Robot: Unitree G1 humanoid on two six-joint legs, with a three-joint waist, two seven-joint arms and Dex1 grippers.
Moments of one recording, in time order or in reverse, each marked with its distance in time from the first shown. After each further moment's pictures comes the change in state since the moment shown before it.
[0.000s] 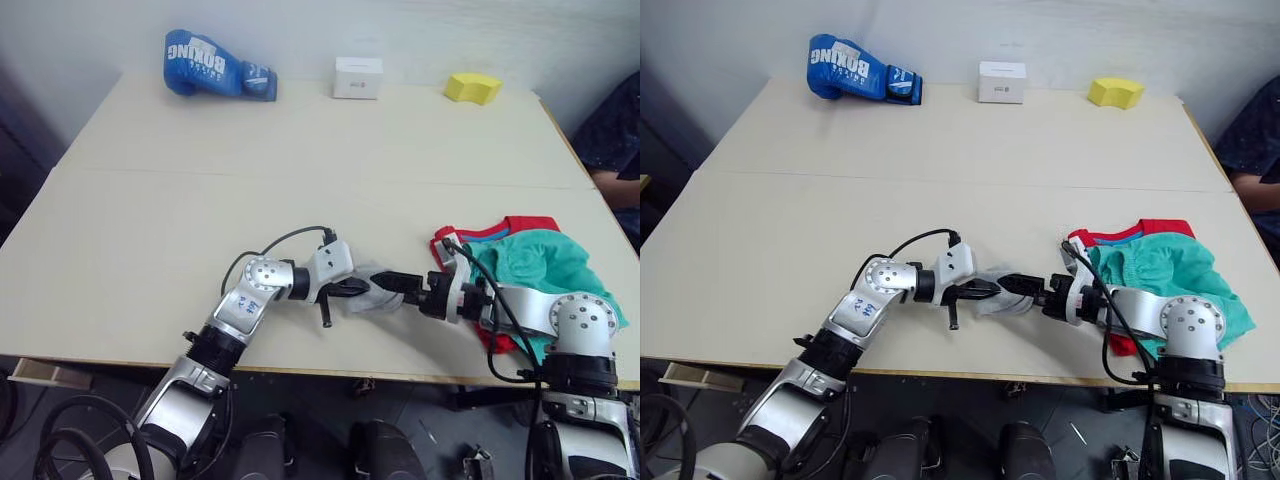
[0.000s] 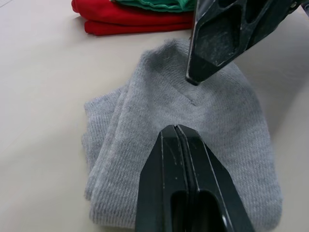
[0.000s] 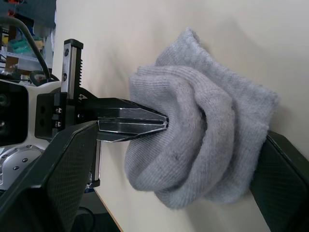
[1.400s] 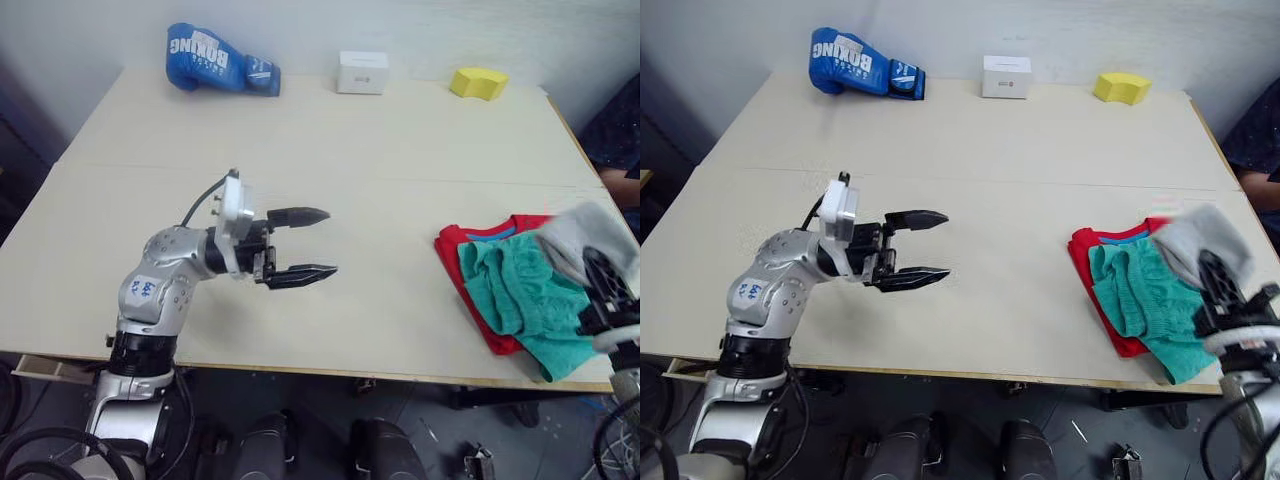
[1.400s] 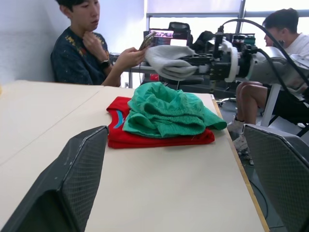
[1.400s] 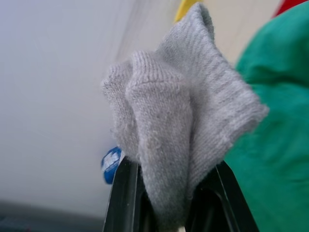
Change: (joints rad) left arm 0.075 0.201 0.373 -0.329 -0.518 0.164 -0.258; right arm 0.646 0.133 -0.562 -0.510 0.442 -0.811 -0.198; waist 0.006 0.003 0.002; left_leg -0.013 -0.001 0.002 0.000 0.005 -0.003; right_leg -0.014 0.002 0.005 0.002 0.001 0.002
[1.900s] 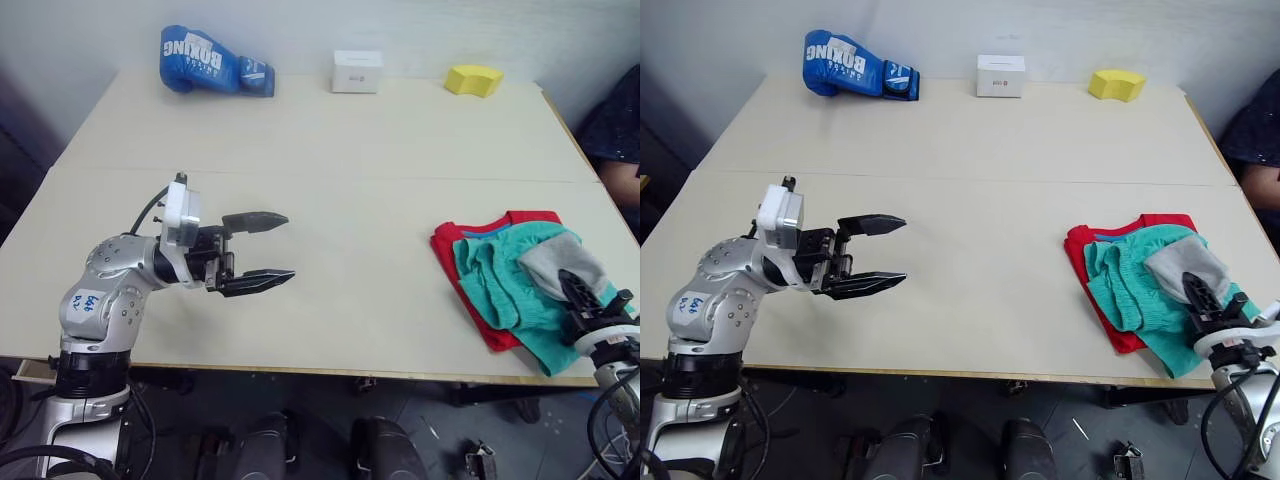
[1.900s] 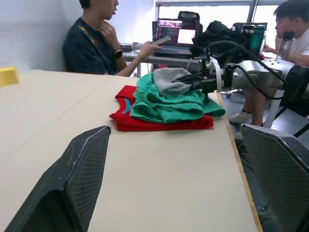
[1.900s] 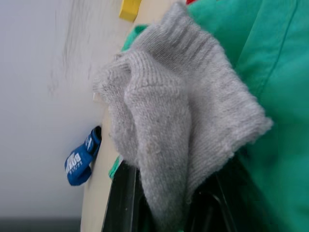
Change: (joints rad) left arm 0.114 0.150 0.113 -0.073 -0.093 0.010 -0.045; right arm -0.140 -0.153 0.116 0.444 -0.128 0.122 0.226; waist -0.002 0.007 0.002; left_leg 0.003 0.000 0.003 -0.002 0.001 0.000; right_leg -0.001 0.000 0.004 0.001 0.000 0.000
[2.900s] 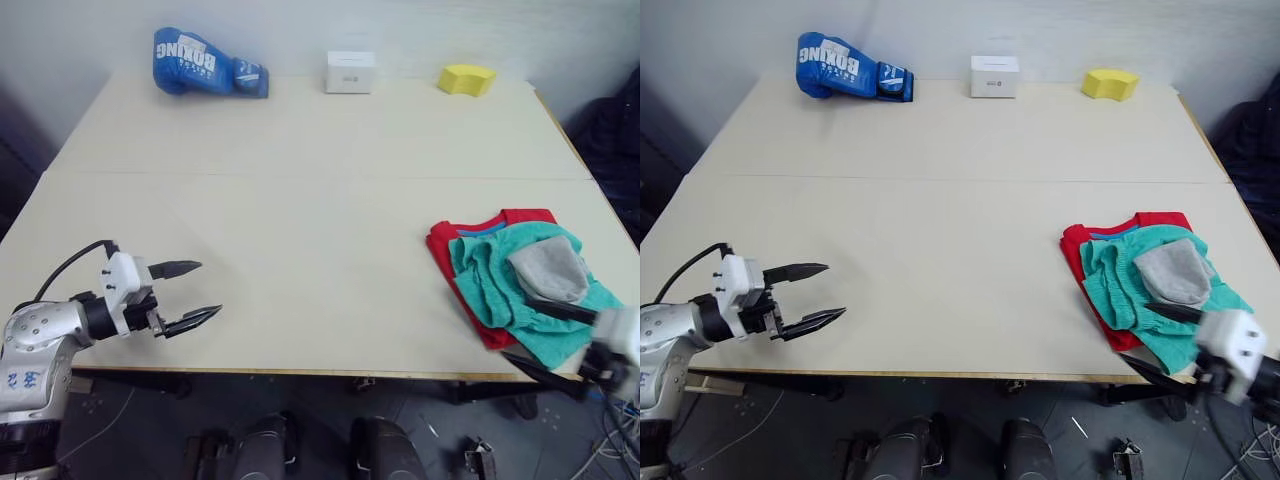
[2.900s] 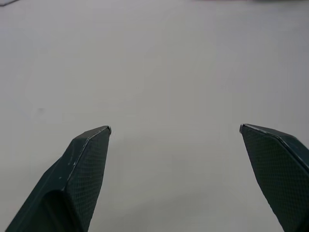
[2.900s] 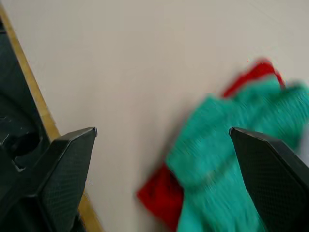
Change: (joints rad) left arm 0.446 0.177 0.186 0.119 0.285 -0.378 0.136; right arm 0.193 -0.398 0.350 -0.215 -1.323 -0.888 1.177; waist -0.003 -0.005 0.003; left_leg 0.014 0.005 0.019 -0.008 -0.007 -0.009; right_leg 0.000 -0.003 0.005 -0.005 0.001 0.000
